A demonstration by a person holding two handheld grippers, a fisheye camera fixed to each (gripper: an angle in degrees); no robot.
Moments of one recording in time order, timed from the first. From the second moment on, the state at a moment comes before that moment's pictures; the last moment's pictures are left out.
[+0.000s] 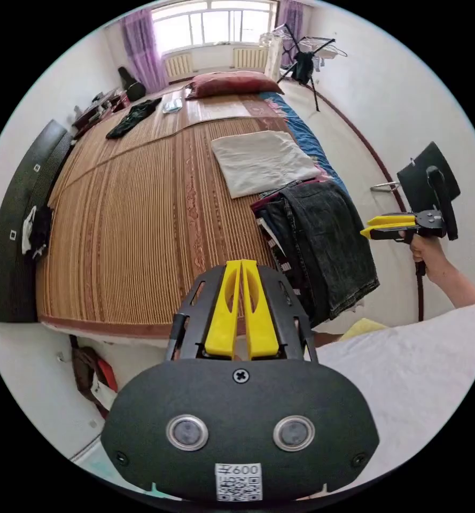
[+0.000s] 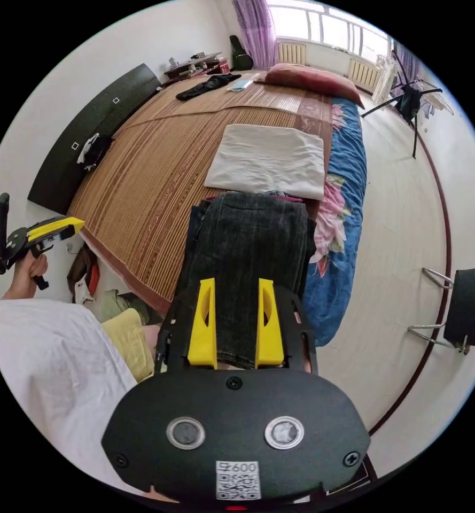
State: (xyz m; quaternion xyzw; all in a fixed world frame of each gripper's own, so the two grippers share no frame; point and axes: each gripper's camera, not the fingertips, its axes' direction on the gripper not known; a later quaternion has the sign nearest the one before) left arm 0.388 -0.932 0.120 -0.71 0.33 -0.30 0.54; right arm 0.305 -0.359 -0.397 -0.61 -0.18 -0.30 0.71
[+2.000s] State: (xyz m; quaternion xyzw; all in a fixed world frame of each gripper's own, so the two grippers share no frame) left arm -0.258 -0.538 -0.151 -0.47 -0.02 -0.75 0.47; right arm 0.003 -0.722 -0.378 0.24 -0.76 0.04 0.60
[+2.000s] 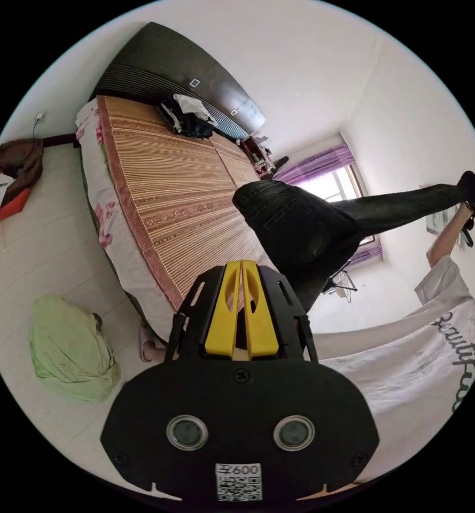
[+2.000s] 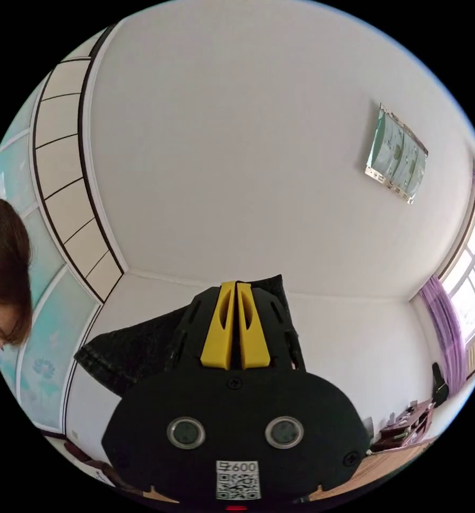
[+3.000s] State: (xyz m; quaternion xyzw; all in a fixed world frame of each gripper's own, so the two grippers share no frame) left arm -0.074 -0.242 0.383 -0.73 0.41 -0.07 0.55; right arm -0.118 0.132 0.182 -0.59 -0.14 -0.28 0.75
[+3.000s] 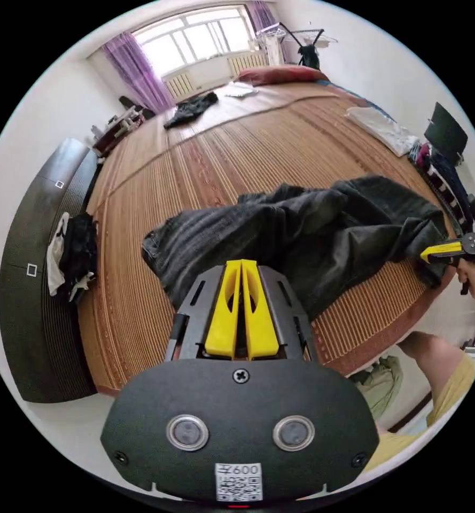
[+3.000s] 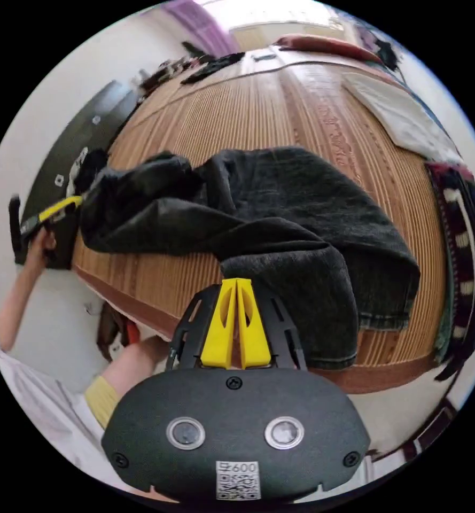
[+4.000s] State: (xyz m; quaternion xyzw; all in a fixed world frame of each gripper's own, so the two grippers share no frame) left arm 0.011 -0.319 0.241 -0.64 0.22 -0.13 0.73; right arm -0.122 0.224 0.183 -0.15 -0.12 -0.59 0.78
